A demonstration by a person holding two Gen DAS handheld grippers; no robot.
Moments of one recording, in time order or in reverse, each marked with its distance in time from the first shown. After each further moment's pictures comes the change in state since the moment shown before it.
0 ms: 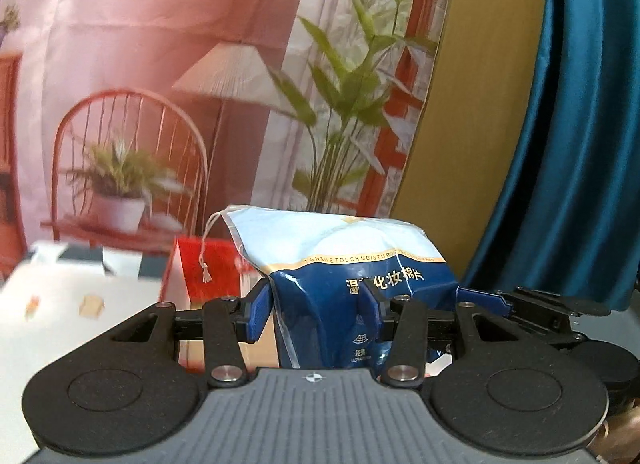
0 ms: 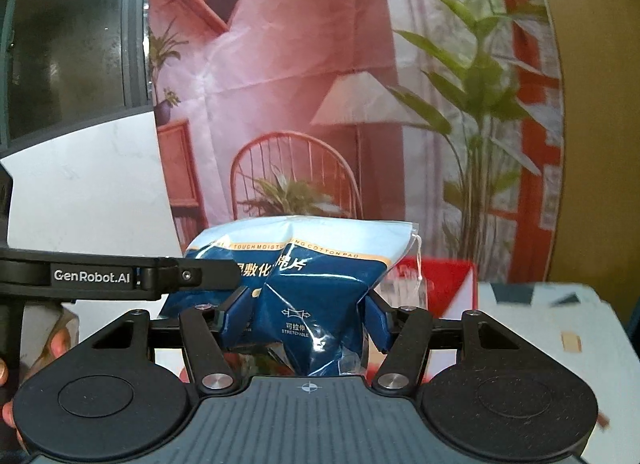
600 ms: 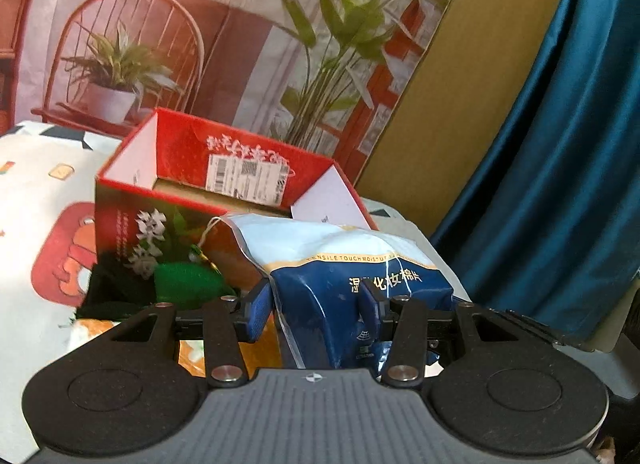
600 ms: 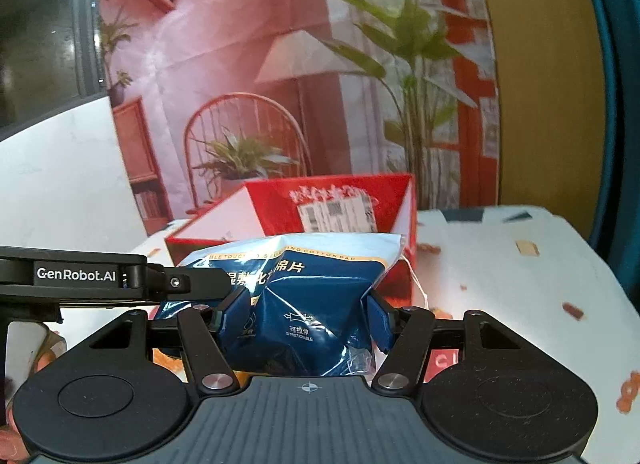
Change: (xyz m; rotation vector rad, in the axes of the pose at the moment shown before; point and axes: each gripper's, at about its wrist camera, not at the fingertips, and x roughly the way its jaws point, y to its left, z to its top) left arm -0.005 -0.031 -0.095 -0.181 0.127 -0.056; right arm -0.048 -0.020 -0.096 0.106 0.068 -0.119
